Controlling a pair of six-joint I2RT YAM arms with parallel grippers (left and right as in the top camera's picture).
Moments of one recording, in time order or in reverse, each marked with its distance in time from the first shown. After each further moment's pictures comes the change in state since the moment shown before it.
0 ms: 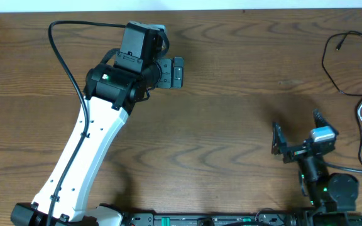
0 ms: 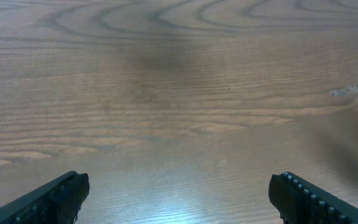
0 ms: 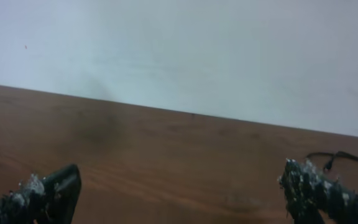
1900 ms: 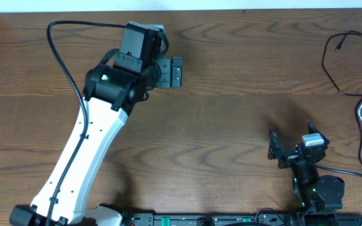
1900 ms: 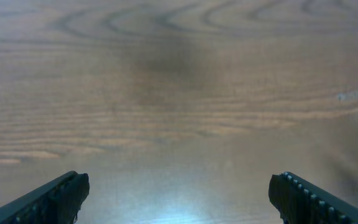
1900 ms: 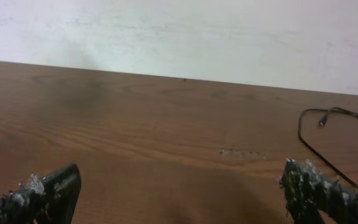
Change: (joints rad) left arm 0.000 -0.010 -0.003 0.002 -0.026 0.000; right arm 0.001 -0.143 -0.156 -0.074 0.057 0.000
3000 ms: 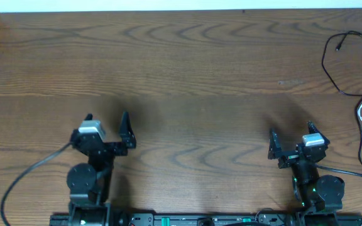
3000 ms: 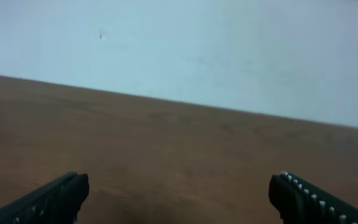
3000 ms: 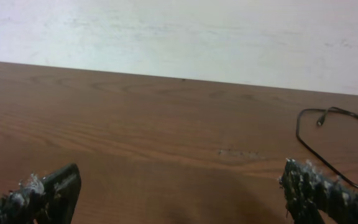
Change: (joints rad) left arm 0.354 -1.226 -1.349 0.908 0.055 0.074; right arm 0.000 -0.001 0.000 0.000 0.003 0.000
